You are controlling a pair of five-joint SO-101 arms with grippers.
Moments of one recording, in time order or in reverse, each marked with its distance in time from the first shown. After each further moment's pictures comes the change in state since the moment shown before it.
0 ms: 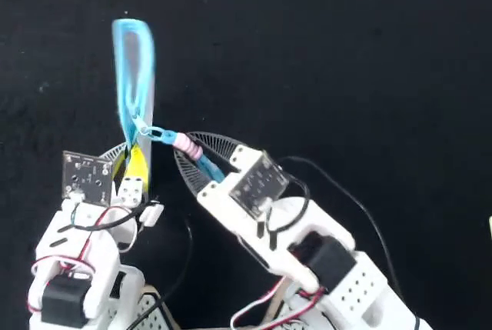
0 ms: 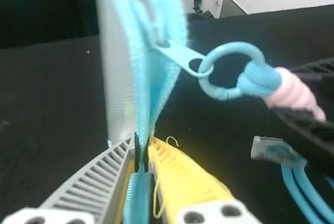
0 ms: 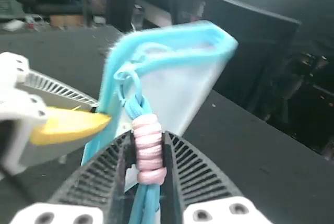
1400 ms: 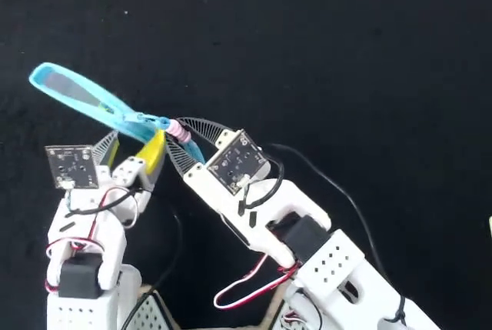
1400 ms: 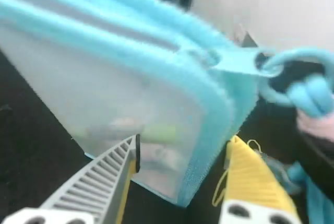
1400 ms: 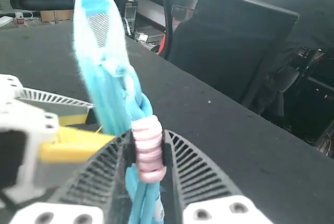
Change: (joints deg) left arm -6.2 -0.2 16.7 -21.2 11.7; right arm 2.5 16.3 0.3 -15.9 0.0
